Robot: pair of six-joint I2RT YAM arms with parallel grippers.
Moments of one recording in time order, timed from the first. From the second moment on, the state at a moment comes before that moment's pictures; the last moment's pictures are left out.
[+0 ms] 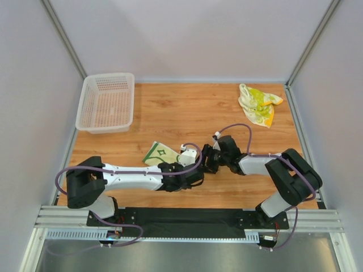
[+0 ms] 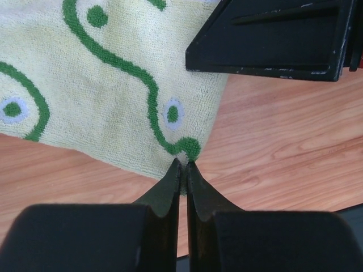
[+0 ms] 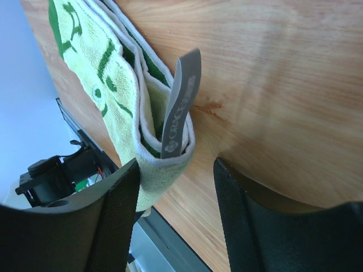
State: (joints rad) left arm -1.28 1.56 0.93 -0.48 -0.49 -0.89; right arm 0.56 1.56 0.51 0.28 -0.50 0.98
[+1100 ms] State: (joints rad) left arm -1.27 1.52 0.90 -0.44 -0.28 -0.89; right arm 0.53 1.21 0.69 -0.28 -0.18 0.75
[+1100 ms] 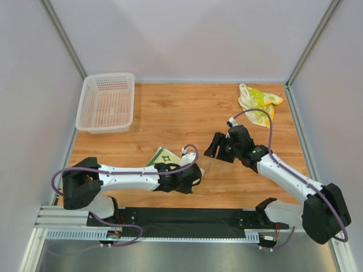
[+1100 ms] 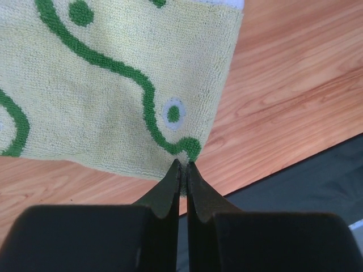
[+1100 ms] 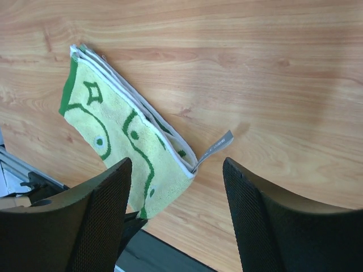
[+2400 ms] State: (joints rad) left arm -0.95 1.35 0.52 -0.12 0.00 -1.22; right arm 0.67 1.32 0.54 0.12 -0.54 0.72
